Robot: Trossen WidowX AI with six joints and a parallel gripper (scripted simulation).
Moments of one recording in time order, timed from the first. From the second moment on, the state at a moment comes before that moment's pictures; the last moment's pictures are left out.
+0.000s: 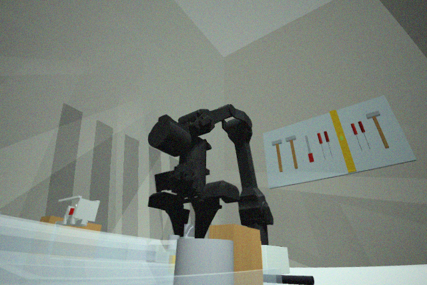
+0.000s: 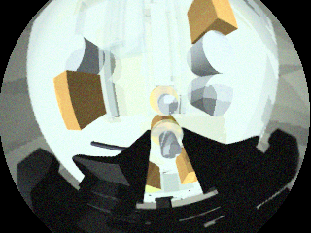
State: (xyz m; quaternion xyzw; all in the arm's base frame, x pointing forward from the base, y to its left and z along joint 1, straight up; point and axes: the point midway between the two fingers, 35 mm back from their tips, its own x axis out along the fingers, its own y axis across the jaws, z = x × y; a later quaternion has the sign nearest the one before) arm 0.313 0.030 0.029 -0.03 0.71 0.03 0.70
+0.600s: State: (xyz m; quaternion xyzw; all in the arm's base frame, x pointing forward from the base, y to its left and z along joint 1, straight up) arm 0.319 0.031 0.030 -0.03 0.71 0.03 0.70
